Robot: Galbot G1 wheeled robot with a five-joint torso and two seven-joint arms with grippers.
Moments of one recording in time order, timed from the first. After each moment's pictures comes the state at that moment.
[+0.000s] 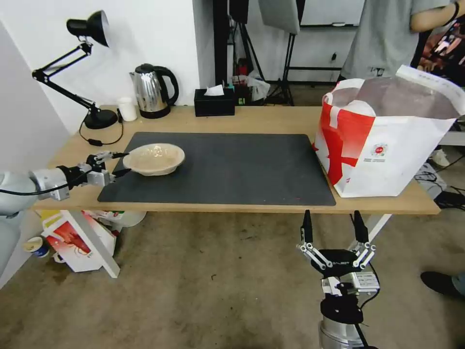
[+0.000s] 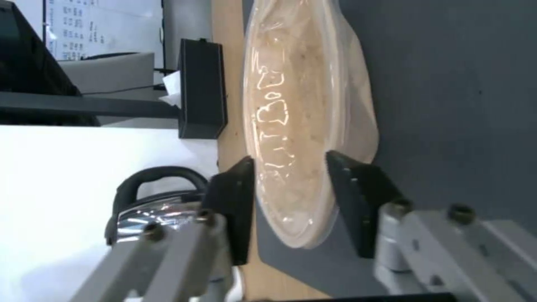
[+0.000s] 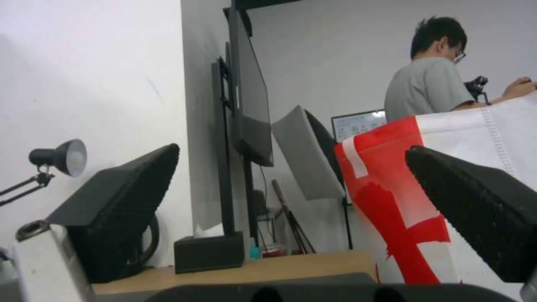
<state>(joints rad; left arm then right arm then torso) 0.87 -0.71 -0.58 -1.47 0.36 -0.56 0.74 -1.80 1.41 0.33 2.14 -0.04 0.82 0.22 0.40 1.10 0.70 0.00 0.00</state>
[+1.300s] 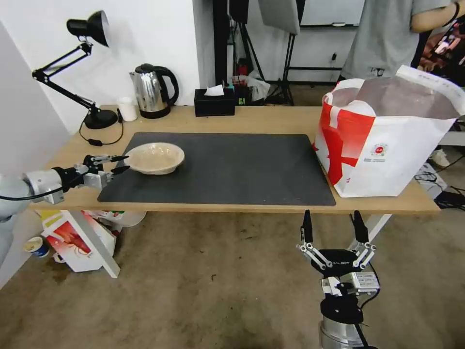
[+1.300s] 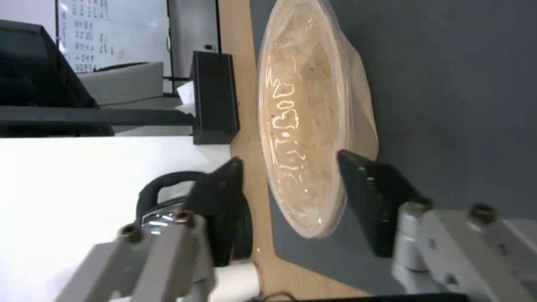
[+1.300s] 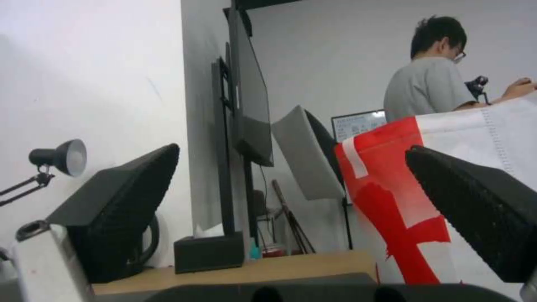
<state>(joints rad) 0.98 -0.65 -0.67 -1.57 0.32 -0.57 0.75 -1.80 1.41 0.33 2.14 -0.04 0.82 0.22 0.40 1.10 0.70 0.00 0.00</state>
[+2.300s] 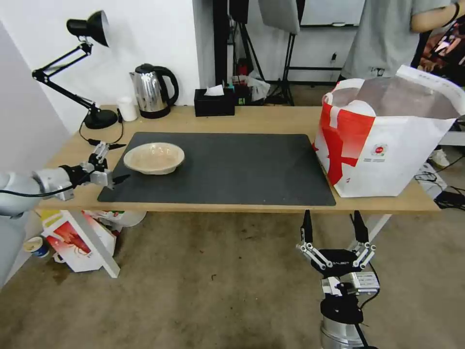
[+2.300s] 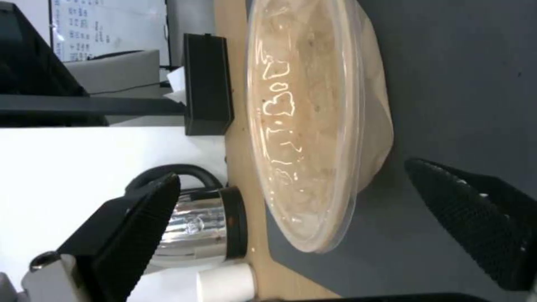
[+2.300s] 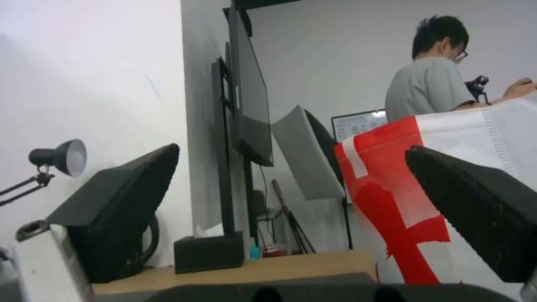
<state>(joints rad) 0.88 -0.72 -0.59 -1.49 0.42 -0.57 0.71 -1.80 1.41 0.33 2.14 -0.04 0.82 0.22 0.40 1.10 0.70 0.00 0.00</state>
